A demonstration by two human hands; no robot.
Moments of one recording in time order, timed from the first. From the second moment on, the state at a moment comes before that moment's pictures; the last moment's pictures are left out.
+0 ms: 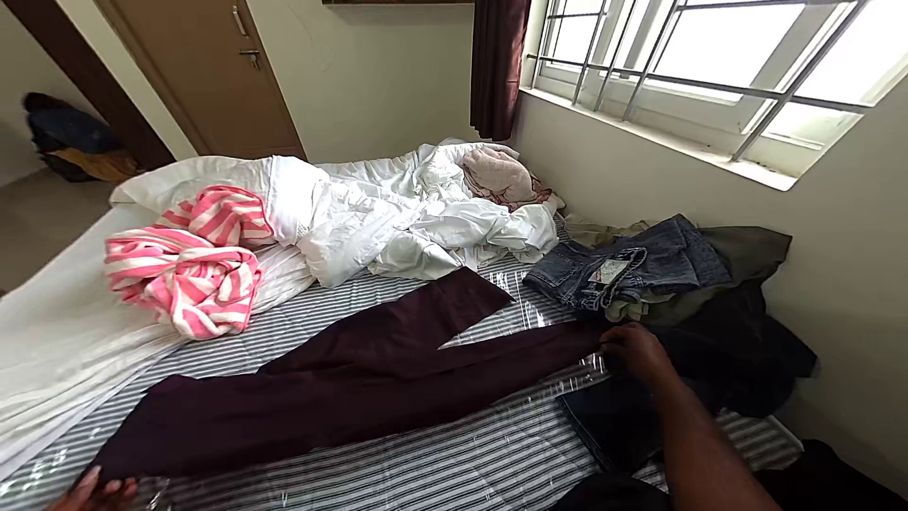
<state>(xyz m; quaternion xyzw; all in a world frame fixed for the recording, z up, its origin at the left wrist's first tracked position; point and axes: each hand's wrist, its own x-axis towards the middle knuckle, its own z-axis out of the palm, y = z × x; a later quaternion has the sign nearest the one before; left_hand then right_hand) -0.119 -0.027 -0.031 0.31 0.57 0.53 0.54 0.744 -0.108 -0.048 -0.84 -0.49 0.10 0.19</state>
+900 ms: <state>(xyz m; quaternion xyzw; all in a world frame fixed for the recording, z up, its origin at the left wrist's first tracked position) -0.109 0.057 0.299 0.34 0.65 0.57 0.38 0.751 -0.116 0.232 -0.78 -0.55 -0.08 0.29</state>
